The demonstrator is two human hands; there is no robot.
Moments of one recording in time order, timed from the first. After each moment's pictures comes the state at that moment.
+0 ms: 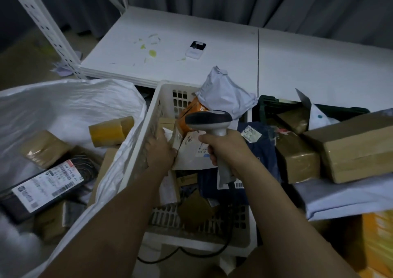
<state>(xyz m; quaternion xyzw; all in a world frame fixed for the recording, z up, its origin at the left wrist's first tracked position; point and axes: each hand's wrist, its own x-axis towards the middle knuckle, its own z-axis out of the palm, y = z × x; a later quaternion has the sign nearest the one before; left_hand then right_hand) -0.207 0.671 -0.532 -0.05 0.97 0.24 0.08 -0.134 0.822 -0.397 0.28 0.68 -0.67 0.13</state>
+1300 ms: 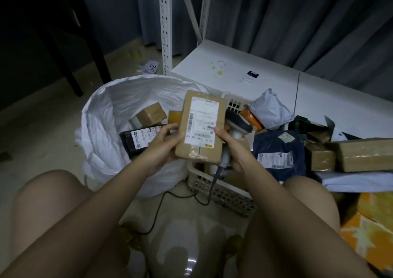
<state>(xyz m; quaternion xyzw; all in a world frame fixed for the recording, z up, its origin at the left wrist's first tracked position) -0.009 0.450 -0.356 -0.11 0.64 0.74 0.18 -0.029 0.657 -0.363 0.17 0.59 -0.79 0.08</state>
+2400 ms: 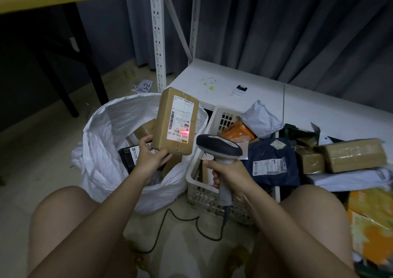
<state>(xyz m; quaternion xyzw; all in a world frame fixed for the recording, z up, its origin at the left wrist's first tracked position) -0.019 0.433 -0.375 -0.15 0.61 0.78 0.02 0.040 0.637 -0.326 0.15 0.66 -0.72 0.14</state>
